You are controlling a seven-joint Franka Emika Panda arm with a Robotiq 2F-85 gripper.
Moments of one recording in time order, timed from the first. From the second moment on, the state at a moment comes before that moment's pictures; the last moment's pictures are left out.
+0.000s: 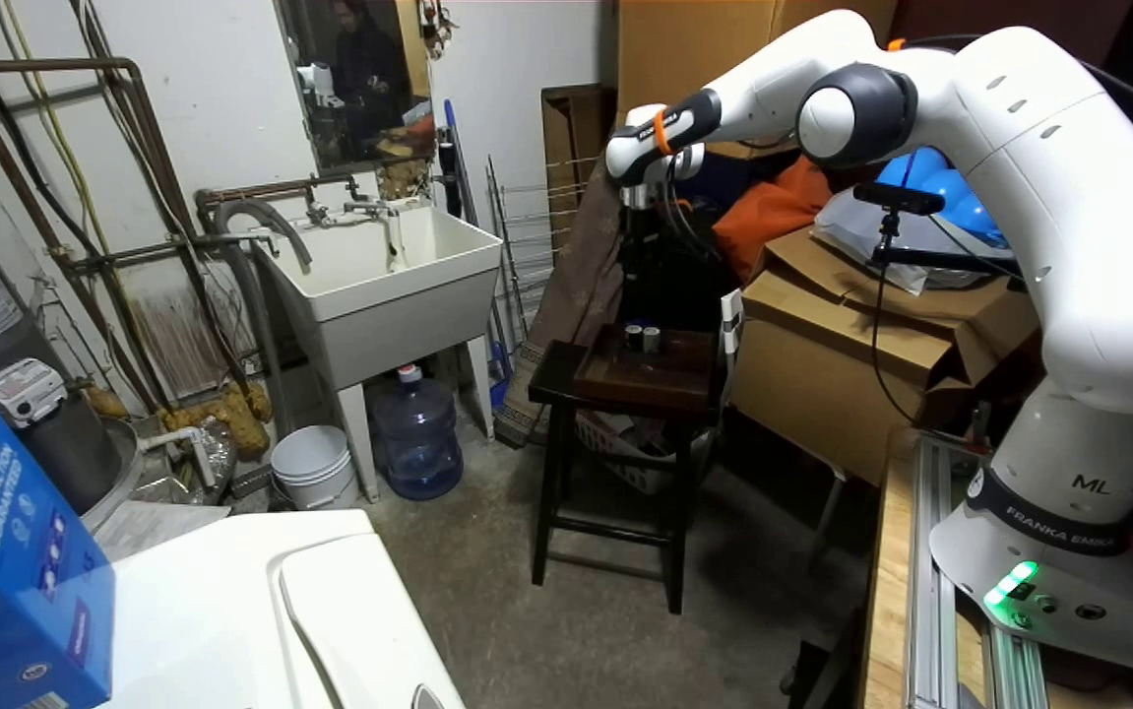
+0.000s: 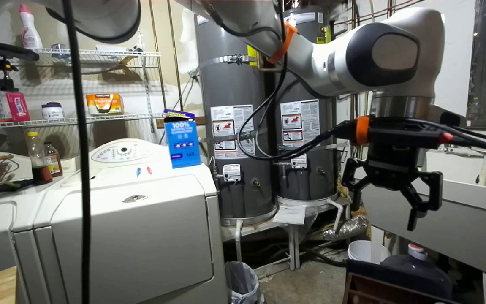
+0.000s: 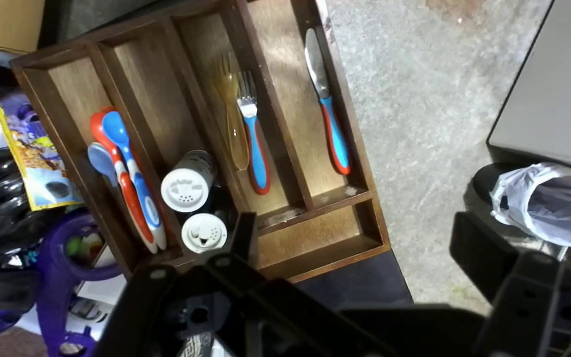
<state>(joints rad) -0.49 0.88 -0.10 -1.16 0.08 1.92 -0.49</state>
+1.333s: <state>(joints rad) -0.54 1.03 -0.08 -1.12 0.08 2.13 -0.73</state>
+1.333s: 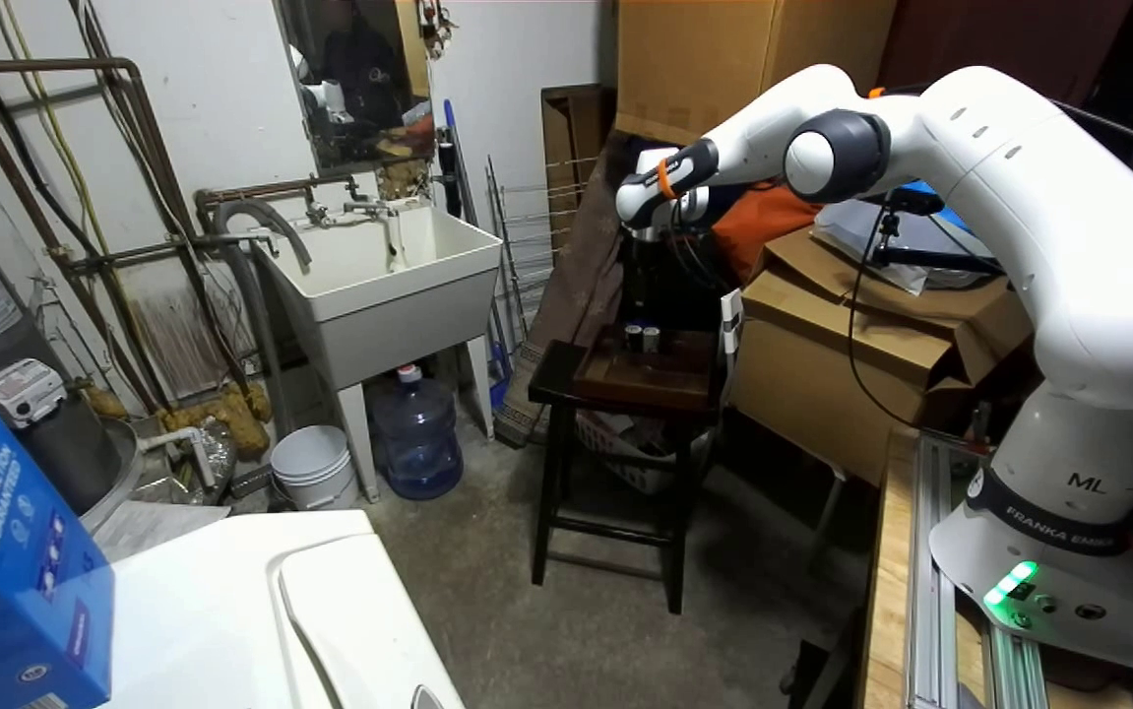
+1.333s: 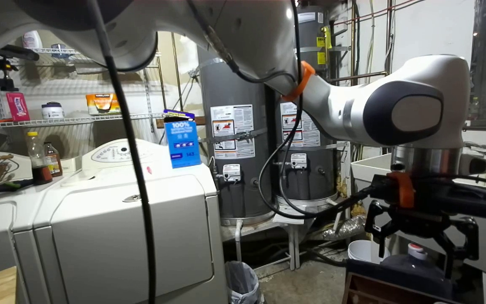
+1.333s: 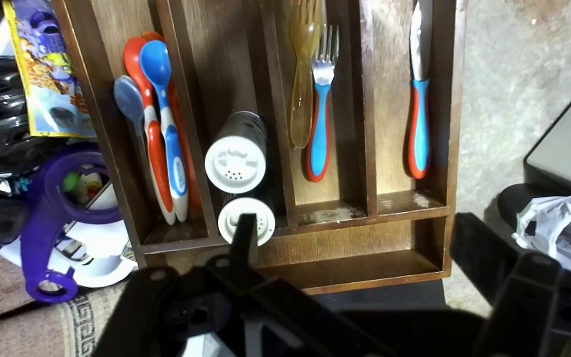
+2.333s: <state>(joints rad) -0.55 1.18 -0.08 -1.03 0.07 2.37 -0.73</state>
